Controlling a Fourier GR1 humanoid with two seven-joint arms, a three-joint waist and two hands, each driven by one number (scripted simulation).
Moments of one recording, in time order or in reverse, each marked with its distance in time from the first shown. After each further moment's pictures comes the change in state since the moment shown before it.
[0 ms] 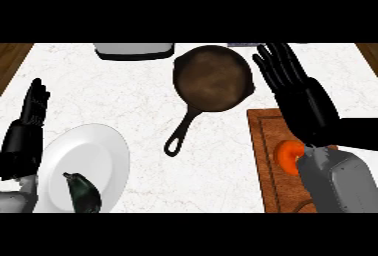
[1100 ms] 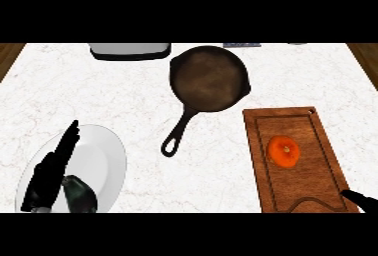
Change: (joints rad) left arm 0.176 -0.012 -0.128 -0.004 -0.011 -0.095 0.204; right arm 0.772 -0.219 -0.326 -0.218 0.367 -0.374 0.183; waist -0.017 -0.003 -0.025
